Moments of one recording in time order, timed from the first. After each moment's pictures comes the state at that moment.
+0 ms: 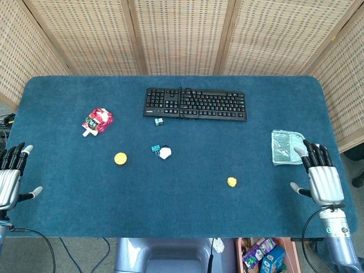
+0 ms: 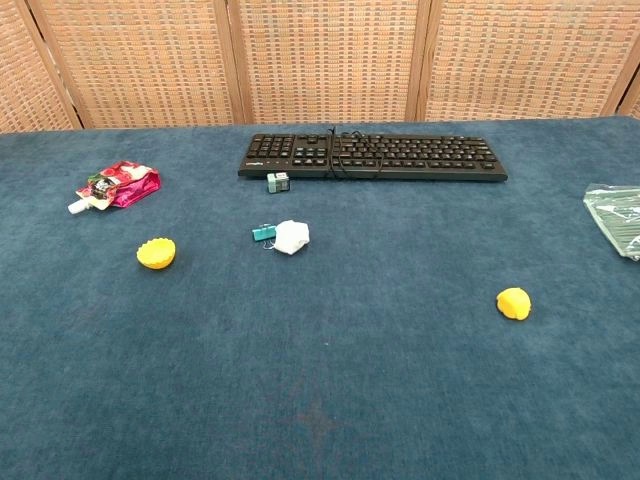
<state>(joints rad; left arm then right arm) -0.16 -1.10 -0.10 -1.70 1.36 1.42 0.22 0.24 -1.24 0.11 -1.49 -1.44 1.43 -0.10</state>
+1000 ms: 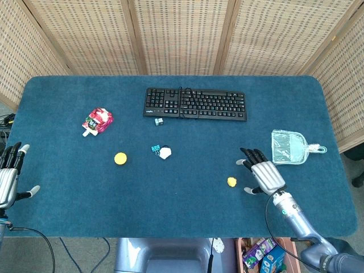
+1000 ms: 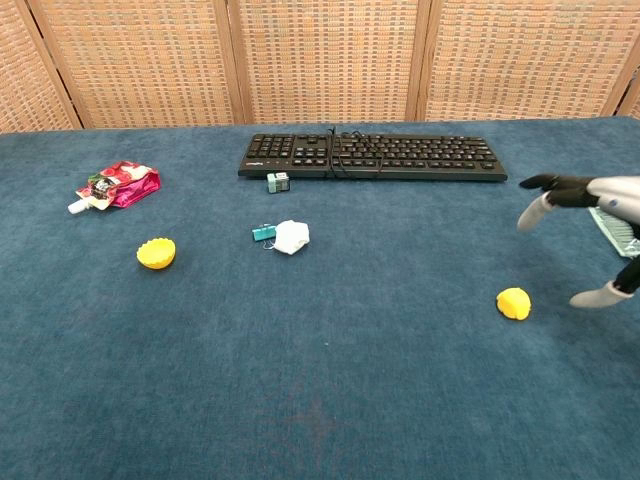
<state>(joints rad) -0.16 -1.11 -0.11 -1.67 1.32 1.40 0.21 0.48 -1.45 0.07 -1.27 -1.54 1.06 0.11</state>
